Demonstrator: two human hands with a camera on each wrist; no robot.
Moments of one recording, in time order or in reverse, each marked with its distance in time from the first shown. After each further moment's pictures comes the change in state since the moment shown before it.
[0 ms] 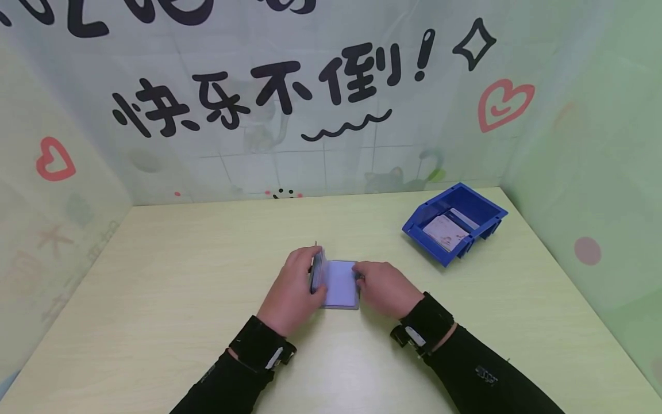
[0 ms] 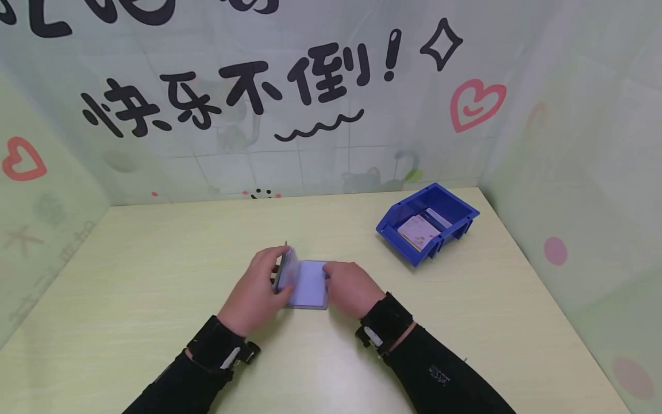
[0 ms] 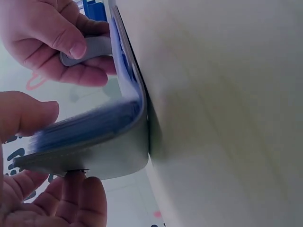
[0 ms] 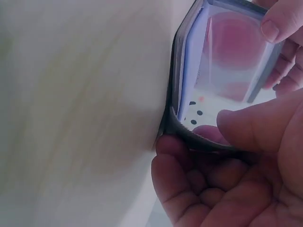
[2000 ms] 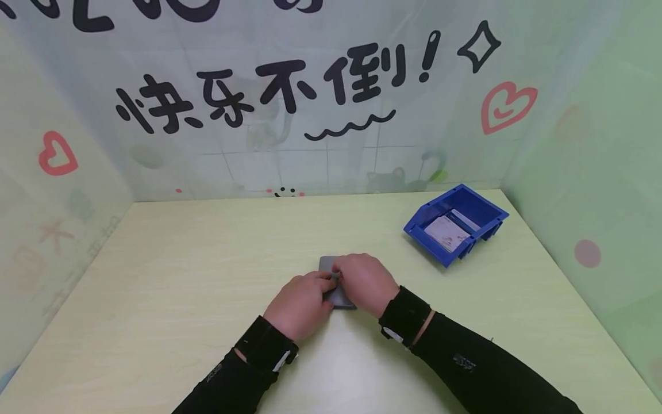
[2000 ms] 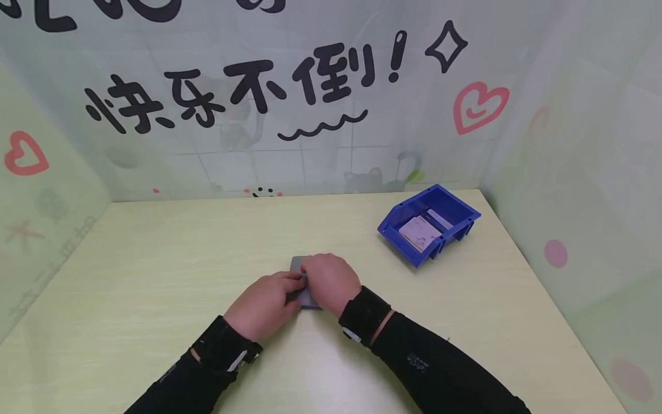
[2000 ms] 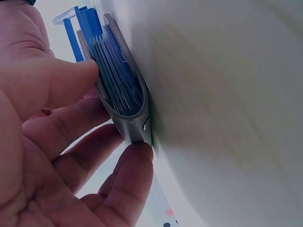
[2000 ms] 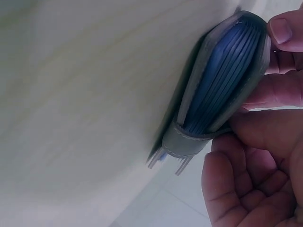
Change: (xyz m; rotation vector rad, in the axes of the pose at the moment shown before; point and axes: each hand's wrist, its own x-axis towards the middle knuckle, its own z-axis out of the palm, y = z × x) left_hand -0.010 0.003 0.003 0.250 -0.181 0.183; right_hand 0.019 -0.031 0.005 -0.145 0.078 -0.145
